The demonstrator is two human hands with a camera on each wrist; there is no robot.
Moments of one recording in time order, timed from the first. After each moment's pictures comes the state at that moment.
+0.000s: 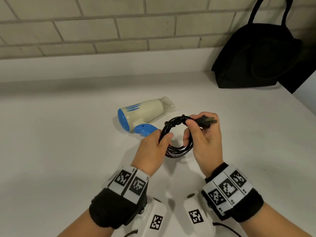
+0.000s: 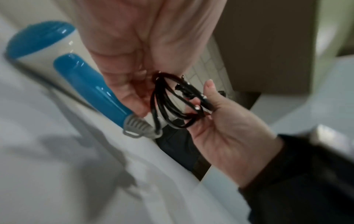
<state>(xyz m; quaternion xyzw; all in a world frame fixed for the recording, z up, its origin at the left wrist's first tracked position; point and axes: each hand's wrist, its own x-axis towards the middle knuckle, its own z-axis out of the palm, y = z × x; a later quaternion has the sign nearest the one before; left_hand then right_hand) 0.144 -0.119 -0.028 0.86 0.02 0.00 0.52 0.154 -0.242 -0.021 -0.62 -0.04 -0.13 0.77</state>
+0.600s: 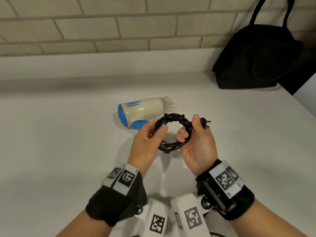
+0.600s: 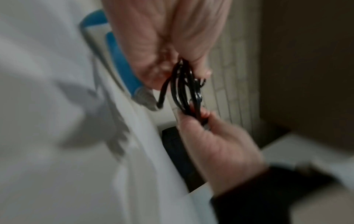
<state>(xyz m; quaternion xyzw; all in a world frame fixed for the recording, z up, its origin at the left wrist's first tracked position) 0.143 -0.116 -0.023 0.68 0.09 0.01 0.73 0.163 -0.229 -0.024 -0.33 0.08 0.03 0.94</state>
